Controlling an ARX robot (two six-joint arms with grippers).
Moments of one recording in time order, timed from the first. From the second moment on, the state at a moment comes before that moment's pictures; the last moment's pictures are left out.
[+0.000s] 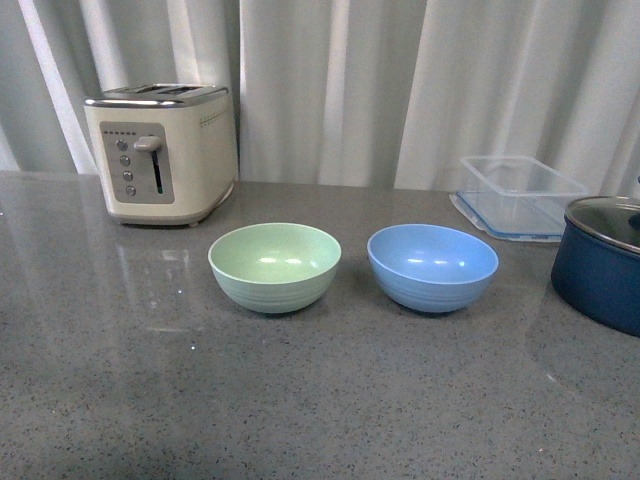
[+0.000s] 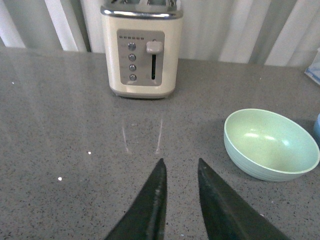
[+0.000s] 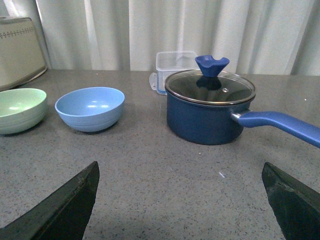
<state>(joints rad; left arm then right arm) -0.13 1.06 0.44 0.60 -0.13 -0.02 0.00 0.00 0.01 0.00 0.00 0.00</state>
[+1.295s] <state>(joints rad) 0.00 0.39 0.02 0.40 0.00 -0.01 0.00 0.00 0.01 0.00 0.00 0.00</state>
